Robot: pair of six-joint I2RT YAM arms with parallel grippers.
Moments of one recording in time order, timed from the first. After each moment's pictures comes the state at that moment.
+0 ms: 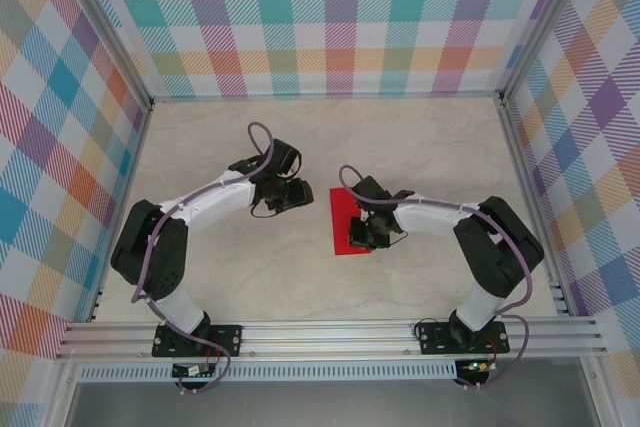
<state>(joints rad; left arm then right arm) -0.55 1.66 1.14 -0.58 0.14 -0.74 0.70 1.69 0.90 -0.49 -0.25 0.74</state>
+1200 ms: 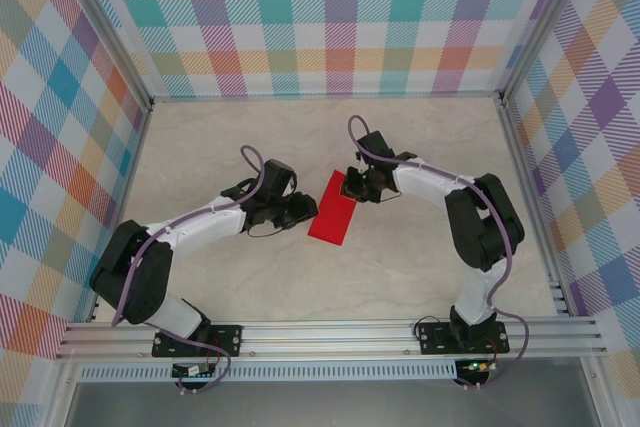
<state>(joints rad) -0.61 1.51 0.91 -0.31 0.28 -0.92 0.52 1.88 1.25 -0.44 -0.33 0.73</state>
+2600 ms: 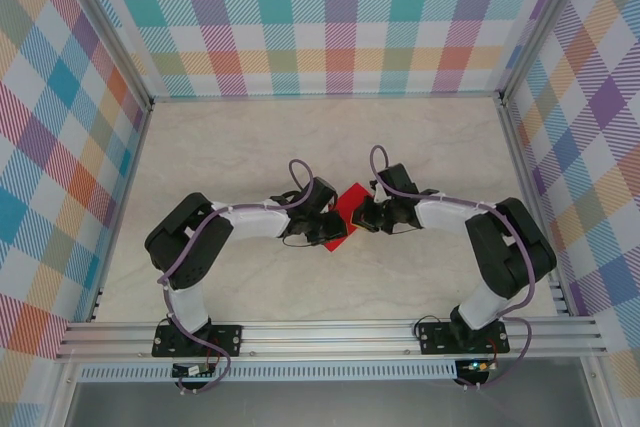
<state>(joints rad) -0.79 1.83 1.00 -0.16 0.29 -0.97 0.50 1.65 0.79 -0.15 -0.51 0.81</state>
